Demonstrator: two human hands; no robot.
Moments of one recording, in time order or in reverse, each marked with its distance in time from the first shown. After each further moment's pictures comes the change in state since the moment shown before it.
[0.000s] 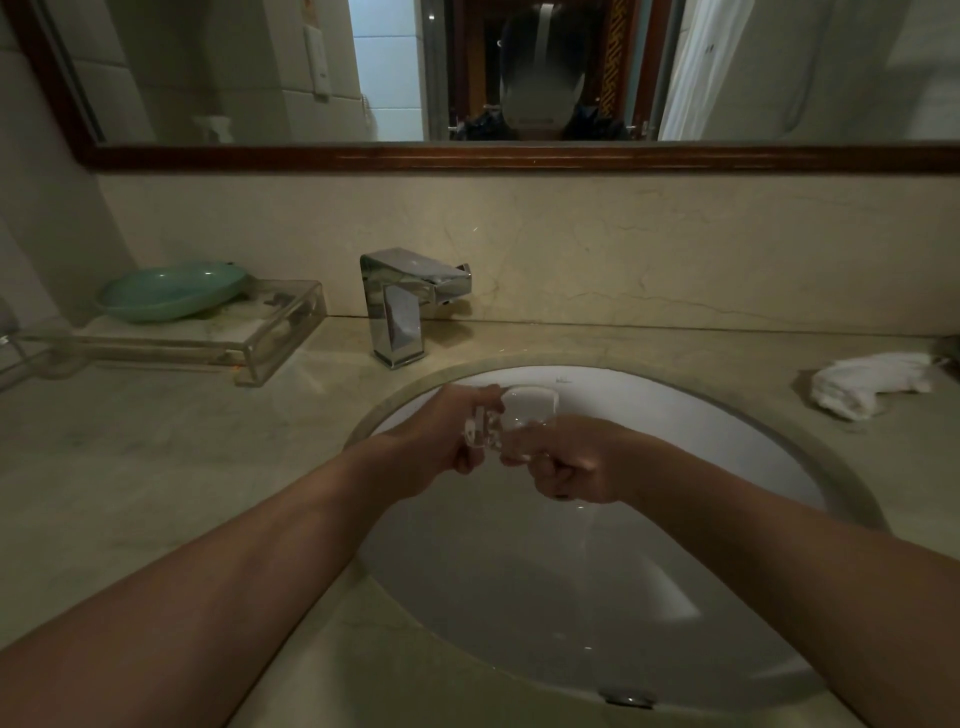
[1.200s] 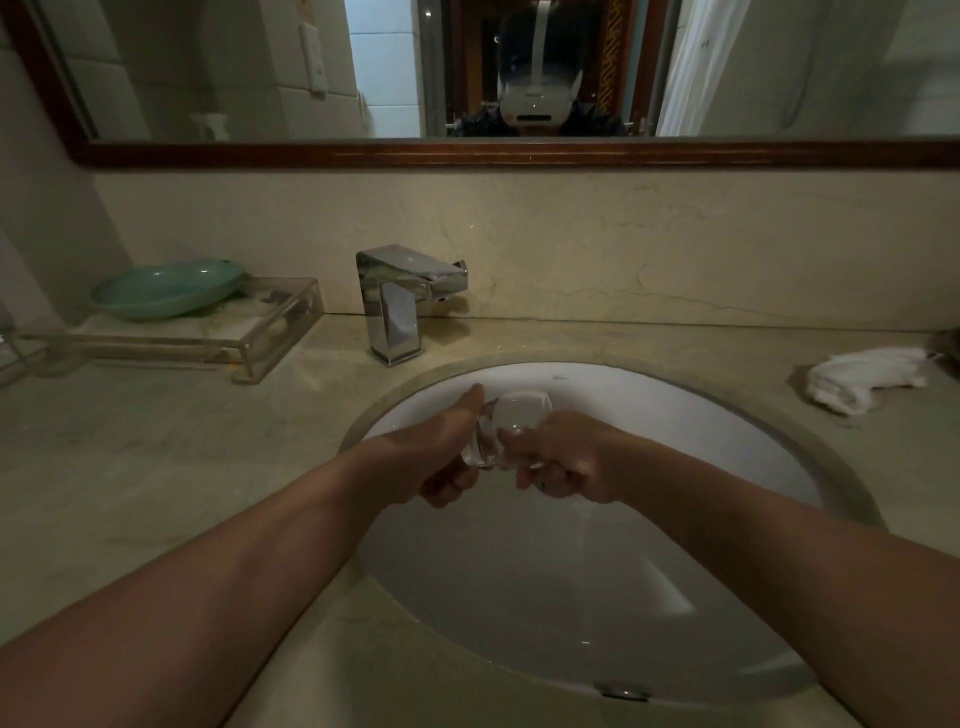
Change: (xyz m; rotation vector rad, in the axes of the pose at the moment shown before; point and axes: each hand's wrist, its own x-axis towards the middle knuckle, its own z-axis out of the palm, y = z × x) left_hand -0.001 -0.012 -0.003 0.257 -0.056 -0.237; right_hand 0.001 0.002 0.002 -0.254 0.123 -0.050
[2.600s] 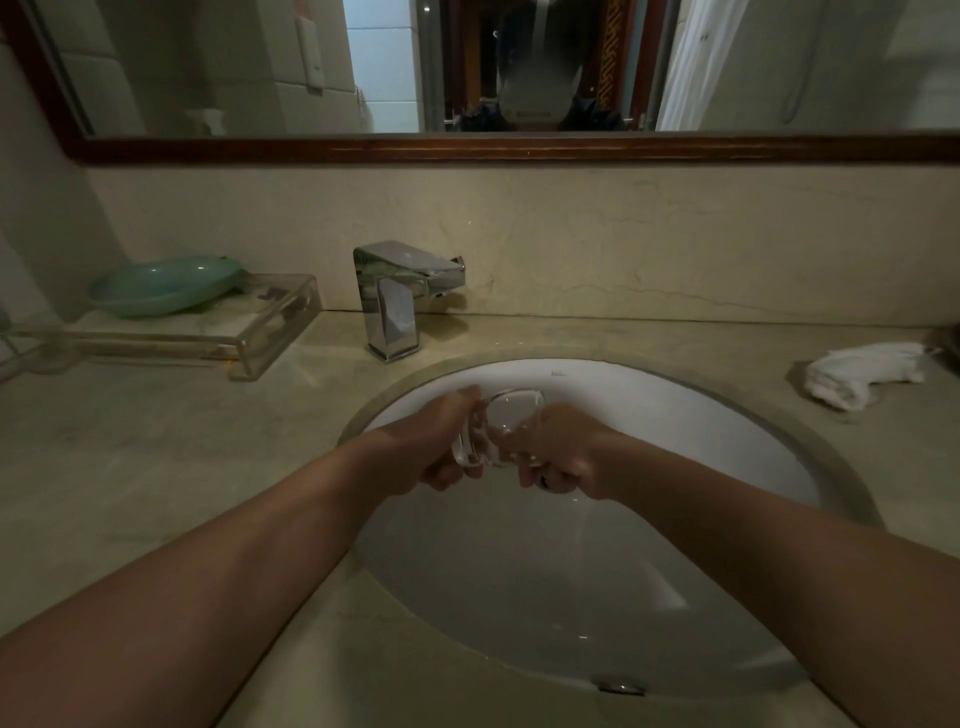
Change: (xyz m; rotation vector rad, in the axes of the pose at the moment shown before) left_hand -0.001 0.005 -0.001 -0.071 0.106 0.089; right_hand -0.009 -0.005 0.005 -0.132 0.121 -0.034
